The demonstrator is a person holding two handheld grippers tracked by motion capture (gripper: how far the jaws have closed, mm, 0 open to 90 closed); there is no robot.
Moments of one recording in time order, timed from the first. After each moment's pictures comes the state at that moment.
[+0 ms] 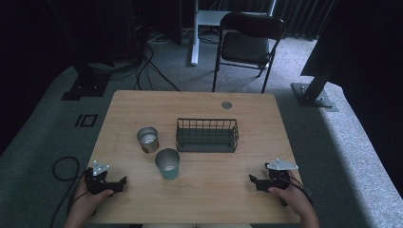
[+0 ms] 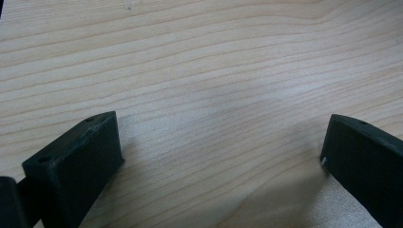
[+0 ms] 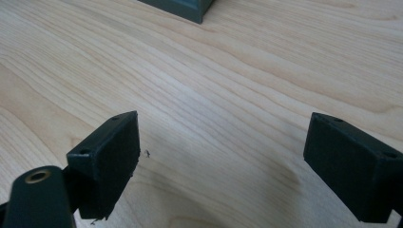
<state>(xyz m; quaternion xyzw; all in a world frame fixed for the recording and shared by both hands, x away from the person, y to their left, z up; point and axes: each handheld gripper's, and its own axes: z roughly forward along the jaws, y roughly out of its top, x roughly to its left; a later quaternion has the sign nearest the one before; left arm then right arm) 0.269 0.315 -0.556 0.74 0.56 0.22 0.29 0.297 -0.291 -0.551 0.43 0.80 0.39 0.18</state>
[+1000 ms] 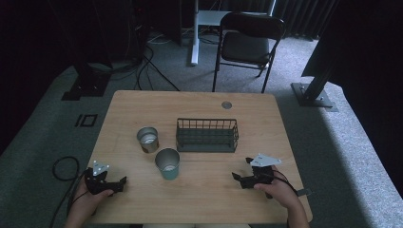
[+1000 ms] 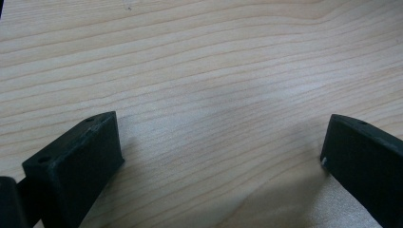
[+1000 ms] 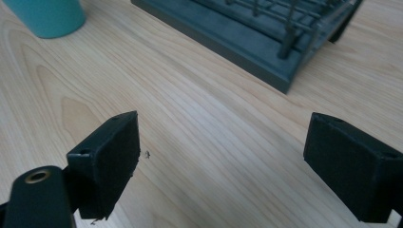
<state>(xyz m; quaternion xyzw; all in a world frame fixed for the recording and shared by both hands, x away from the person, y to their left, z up) 0.269 0.315 -0.556 0.74 0.56 0.22 0.29 0.309 -0.238 -0.535 0.34 0.82 0.43 0.16</state>
